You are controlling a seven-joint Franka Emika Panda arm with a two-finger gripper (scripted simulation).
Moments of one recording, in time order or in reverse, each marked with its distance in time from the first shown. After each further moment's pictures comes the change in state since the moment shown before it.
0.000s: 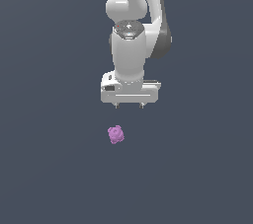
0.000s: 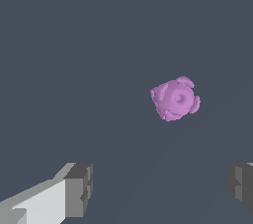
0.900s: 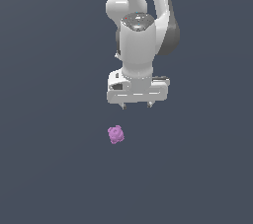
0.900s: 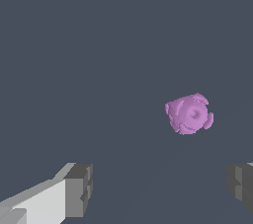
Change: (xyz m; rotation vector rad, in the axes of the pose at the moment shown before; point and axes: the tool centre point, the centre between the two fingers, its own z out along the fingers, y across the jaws) arm 0.015 -0.027 -0.016 0.024 0.049 -0.051
